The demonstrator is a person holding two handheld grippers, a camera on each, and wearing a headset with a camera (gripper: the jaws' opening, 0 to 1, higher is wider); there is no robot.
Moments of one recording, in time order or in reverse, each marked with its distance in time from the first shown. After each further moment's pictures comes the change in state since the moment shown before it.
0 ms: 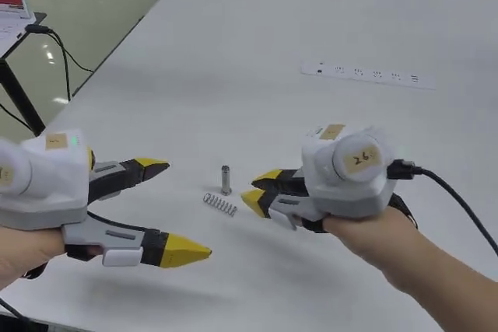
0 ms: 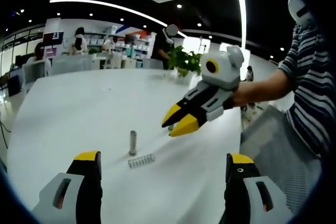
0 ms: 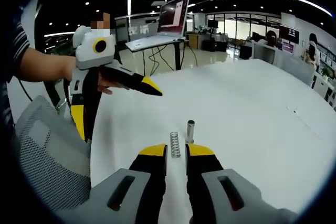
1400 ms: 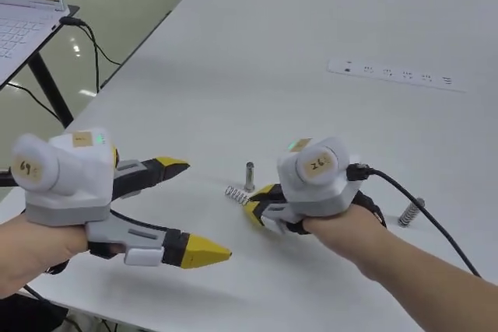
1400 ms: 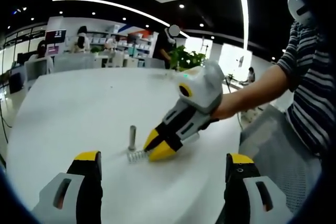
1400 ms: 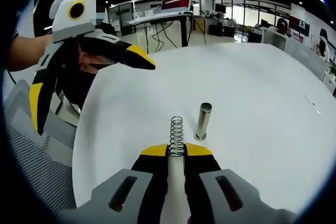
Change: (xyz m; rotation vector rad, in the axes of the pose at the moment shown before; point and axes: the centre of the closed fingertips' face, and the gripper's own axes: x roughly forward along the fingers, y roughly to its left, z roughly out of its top) left arm -0.002 -0.002 -0.005 -0.016 0.003 0.010; right arm 0.052 0.004 -0.036 -0.031 0.134 0.060
